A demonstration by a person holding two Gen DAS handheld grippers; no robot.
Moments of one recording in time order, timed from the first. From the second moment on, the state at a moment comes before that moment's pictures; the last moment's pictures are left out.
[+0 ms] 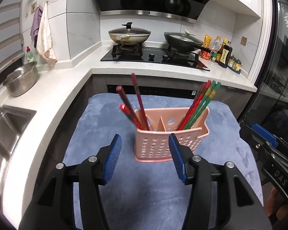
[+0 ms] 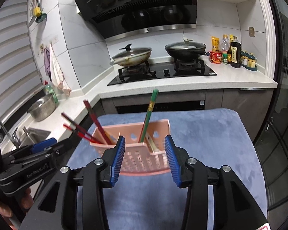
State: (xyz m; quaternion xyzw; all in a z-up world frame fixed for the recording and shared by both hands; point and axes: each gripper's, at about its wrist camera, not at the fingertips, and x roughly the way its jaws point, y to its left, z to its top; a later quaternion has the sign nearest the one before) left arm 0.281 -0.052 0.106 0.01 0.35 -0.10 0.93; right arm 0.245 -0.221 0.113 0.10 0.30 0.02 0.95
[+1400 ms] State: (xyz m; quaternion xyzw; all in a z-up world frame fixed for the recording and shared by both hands) left arm 0.218 -0.052 0.083 0.05 0.36 -0.06 0.93; right arm 0.177 -0.204 0.096 0.04 0.33 -0.05 0.94
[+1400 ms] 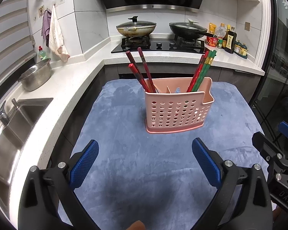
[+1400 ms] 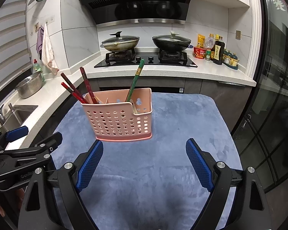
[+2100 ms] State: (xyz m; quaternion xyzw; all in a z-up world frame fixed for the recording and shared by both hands) left arm 0.221 -0.047 0.076 0.05 0.36 -0.03 0.93; right arm 0.179 -0.202 0.089 0.03 0.33 -0.07 0.94
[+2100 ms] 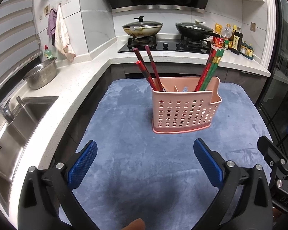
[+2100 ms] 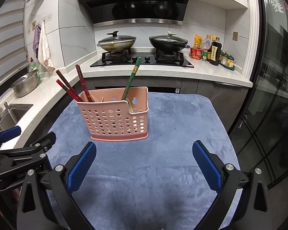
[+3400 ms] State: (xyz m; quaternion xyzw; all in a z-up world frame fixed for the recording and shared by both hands) left arm 0.225 -0.049 0.071 0.04 0.37 -0.02 0.93; right arm 0.184 -0.200 0.075 0.03 0.35 -0.06 0.93
